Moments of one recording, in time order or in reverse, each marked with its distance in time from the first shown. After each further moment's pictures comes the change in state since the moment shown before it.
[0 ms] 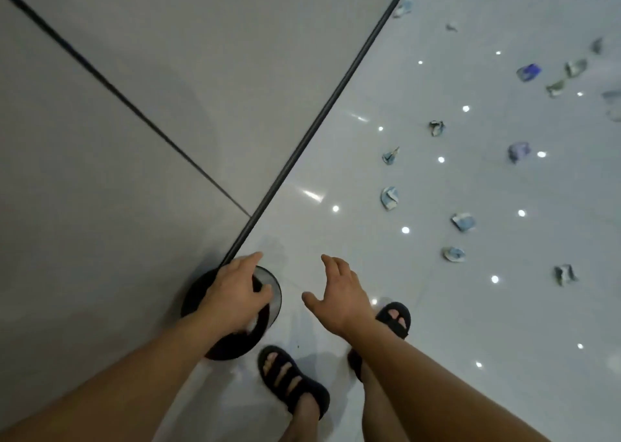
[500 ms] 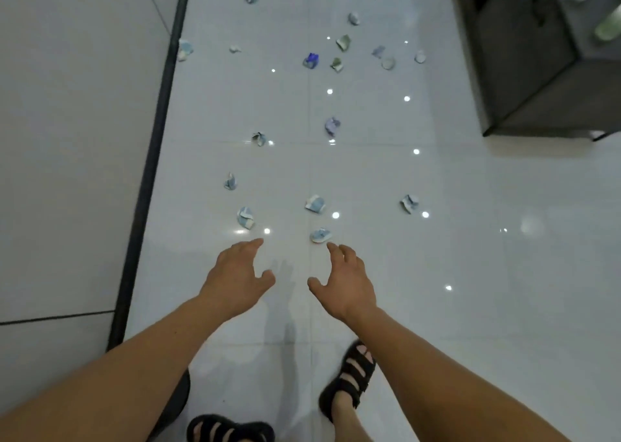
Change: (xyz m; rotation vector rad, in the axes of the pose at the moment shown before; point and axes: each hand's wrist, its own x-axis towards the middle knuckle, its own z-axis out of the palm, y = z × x) left_hand -0.029 0.346 0.131 0.313 -0.154 0.450; right_hand -0.136 0.265 -0.176 0.241 0.376 0.411
